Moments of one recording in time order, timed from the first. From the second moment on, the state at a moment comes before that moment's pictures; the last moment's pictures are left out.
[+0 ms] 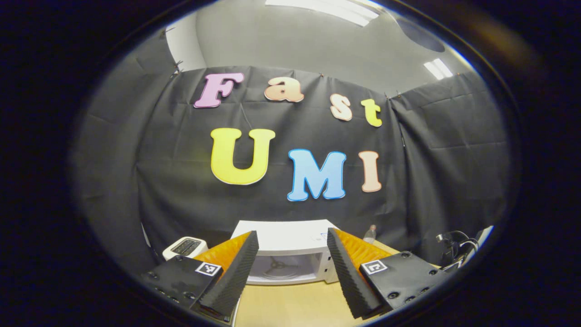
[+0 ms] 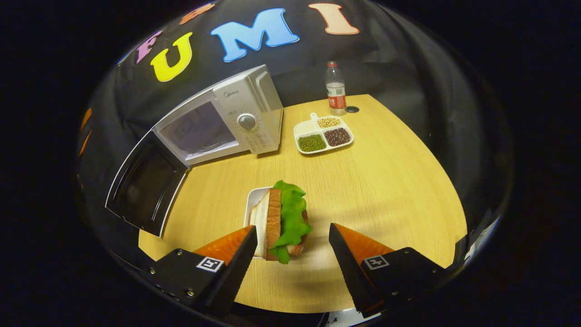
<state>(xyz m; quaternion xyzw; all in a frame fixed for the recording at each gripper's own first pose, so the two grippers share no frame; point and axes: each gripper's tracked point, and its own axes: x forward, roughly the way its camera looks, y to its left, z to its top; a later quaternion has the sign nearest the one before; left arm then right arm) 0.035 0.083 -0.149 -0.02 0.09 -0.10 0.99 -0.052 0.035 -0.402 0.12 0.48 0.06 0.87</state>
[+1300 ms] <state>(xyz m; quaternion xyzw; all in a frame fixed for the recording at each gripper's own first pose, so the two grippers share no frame) 0.018 0.139 -0.145 0.00 0.09 -0.05 0.99 0.010 0.161 -0.314 0.36 0.38 0.18 0.83</state>
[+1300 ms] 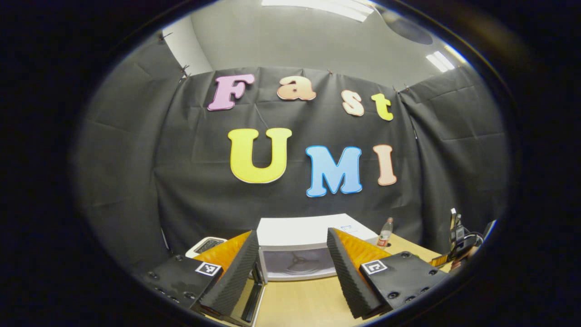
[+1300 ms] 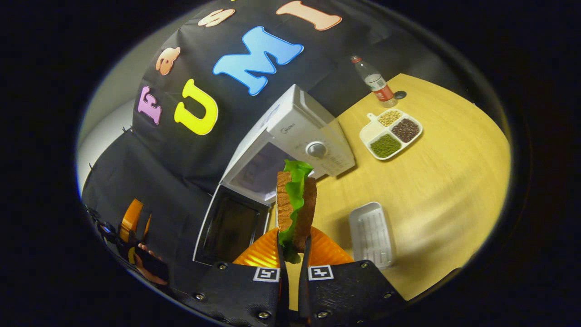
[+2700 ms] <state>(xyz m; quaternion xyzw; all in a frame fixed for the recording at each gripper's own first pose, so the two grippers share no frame) -0.012 0.286 -0.122 0.06 0.10 0.06 0.99 0.252 0.368 -0.399 0.66 0.22 -0.02 0.72</state>
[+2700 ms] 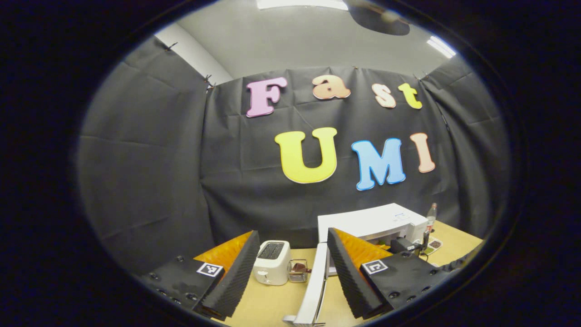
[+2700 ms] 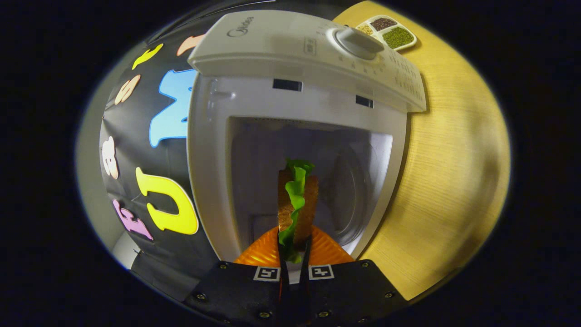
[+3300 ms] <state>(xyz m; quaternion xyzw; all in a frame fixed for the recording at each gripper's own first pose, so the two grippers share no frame) -0.014 0.291 -0.120 0.05 0.11 0.07 0.99 0.286 0.385 -0.454 0.67 0.22 -0.11 0.70</state>
